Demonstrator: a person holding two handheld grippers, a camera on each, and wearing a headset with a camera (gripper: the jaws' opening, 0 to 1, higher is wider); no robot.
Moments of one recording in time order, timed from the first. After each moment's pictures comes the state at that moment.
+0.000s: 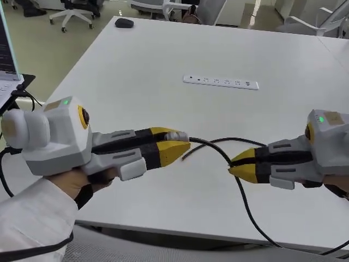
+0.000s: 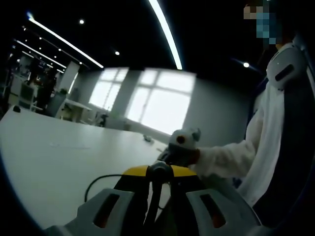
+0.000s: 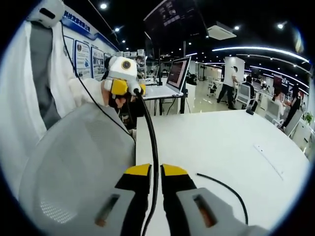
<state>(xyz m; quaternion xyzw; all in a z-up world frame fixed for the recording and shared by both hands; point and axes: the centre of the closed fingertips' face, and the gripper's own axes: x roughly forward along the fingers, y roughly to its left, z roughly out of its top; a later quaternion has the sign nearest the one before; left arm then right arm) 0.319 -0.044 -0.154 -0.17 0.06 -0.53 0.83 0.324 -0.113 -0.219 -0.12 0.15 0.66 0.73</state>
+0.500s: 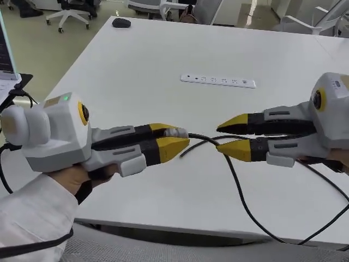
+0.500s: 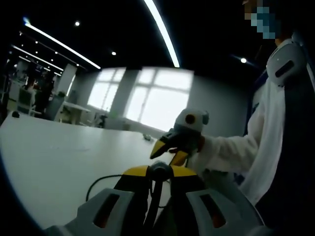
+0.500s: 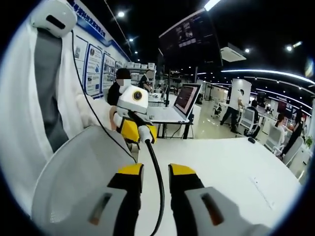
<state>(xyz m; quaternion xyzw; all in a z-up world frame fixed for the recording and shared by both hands) 0.313 -0.050 -0.153 -0.15 0.06 -0.54 0.83 0.308 -0.079 -0.162 -0.15 0.07 0.69 0.71</state>
